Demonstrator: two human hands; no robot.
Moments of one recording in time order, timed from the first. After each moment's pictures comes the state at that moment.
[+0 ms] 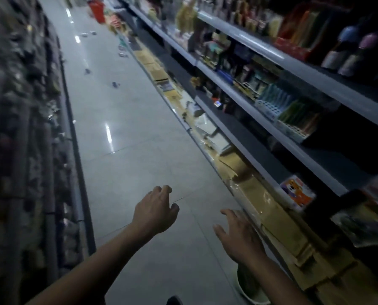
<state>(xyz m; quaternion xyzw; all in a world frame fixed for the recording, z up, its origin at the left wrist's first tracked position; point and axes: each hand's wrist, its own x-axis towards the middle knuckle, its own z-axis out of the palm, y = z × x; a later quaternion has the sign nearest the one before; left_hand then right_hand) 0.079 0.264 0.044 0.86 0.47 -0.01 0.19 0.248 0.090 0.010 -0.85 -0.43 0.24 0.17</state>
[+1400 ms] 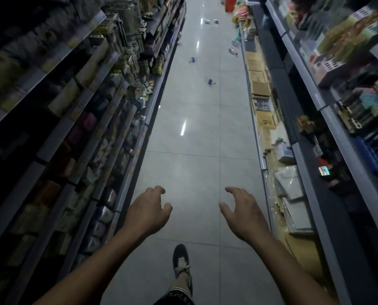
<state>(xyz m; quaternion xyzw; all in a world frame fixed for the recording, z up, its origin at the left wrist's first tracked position) 0.069 0.569 0.026 0.66 0.72 0.06 0.19 0.329 0.561 0.019 -0.69 -0.66 0.27 0.16</state>
